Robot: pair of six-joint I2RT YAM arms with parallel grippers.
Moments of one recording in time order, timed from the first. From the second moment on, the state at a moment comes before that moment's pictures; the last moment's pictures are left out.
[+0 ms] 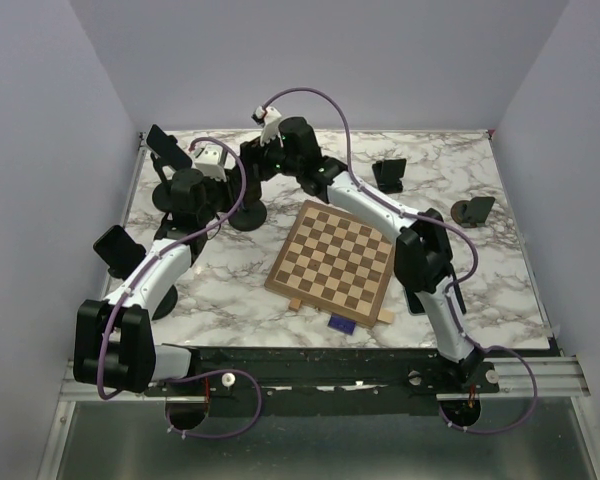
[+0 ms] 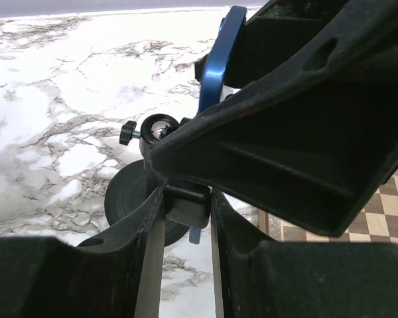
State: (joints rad) left arm -0.18 1.30 0.83 0.20 0.21 -0.17; right arm 0.75 2.27 2.10 -0.09 -0.21 0.19
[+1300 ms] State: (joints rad) left arm -0.24 1.28 0.81 0.22 0.20 -0.14; right arm 0.62 2.33 2.04 0.19 -0.75 0.29
